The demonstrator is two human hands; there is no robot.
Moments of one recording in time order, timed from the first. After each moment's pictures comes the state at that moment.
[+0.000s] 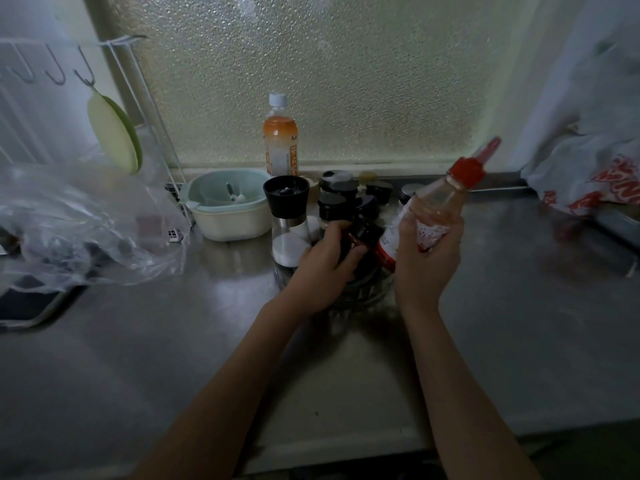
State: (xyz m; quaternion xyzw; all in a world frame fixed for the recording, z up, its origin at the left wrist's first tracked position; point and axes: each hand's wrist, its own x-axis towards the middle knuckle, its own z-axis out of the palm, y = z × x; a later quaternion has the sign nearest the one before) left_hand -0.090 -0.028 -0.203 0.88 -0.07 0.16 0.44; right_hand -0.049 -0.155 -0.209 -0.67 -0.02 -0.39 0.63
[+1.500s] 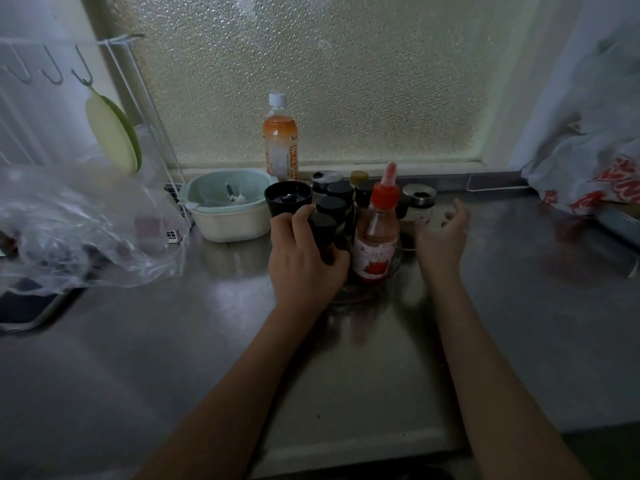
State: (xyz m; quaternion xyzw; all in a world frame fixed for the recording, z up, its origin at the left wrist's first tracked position) left_hand -0.092 -0.023 -0.212 0.85 0.05 0.45 0.27; right_hand 0.012 -0.186 -0.213 -0.77 0.06 -0.23 0.59
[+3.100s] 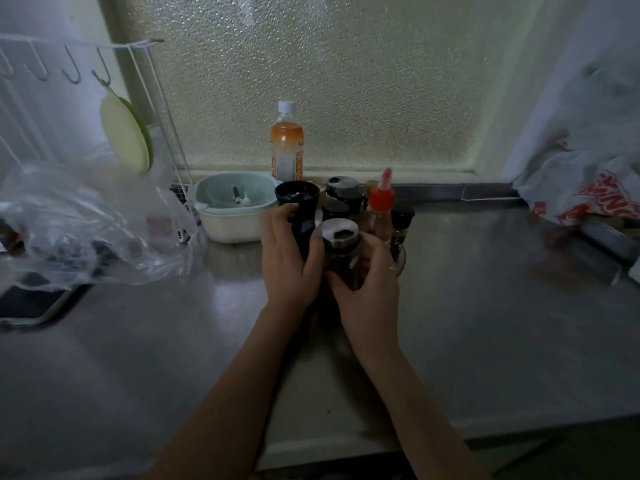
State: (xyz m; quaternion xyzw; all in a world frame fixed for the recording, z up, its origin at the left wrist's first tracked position) left_hand -0.096 0.004 -0.212 0.77 0.00 0.48 0.43; right_hand -0.114 -0.107 -0.216 -0.80 -0.14 -0.21 0.55
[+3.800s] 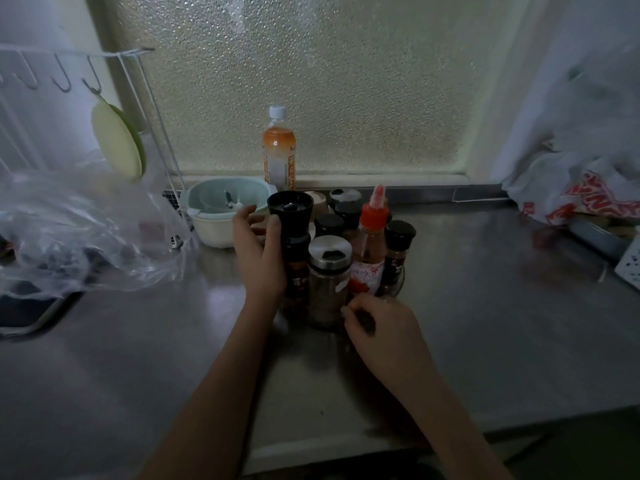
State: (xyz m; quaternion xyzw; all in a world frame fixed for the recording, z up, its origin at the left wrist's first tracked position) left_hand -0.086 0.023 -0.209 0.62 0.05 0.43 0.65; right_hand -0.137 -0.159 -0.223 -0.90 -0.23 -0.14 0.34
